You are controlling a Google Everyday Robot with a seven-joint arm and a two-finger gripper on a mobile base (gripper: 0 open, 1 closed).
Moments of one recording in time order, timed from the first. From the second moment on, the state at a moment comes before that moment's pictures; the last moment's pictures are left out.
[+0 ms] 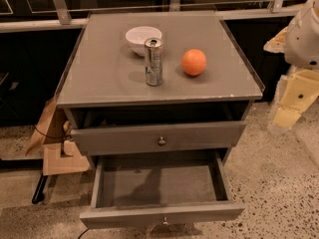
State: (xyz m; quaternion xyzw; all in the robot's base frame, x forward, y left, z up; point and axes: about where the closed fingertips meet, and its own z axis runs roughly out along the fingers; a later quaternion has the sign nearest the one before) arm 0.438 -0.217 0.976 -0.60 0.78 -0.03 0.16
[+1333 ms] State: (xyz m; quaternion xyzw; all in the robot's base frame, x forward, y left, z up) arm 0.475 -0.204 0.963 -0.57 0.79 -0.01 0.23
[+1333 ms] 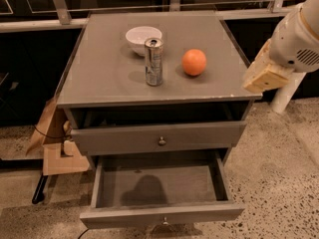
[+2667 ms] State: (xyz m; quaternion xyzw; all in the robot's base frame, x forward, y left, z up) arm 0.582 -0.151 0.936 -0.52 0.75 0.04 0.41
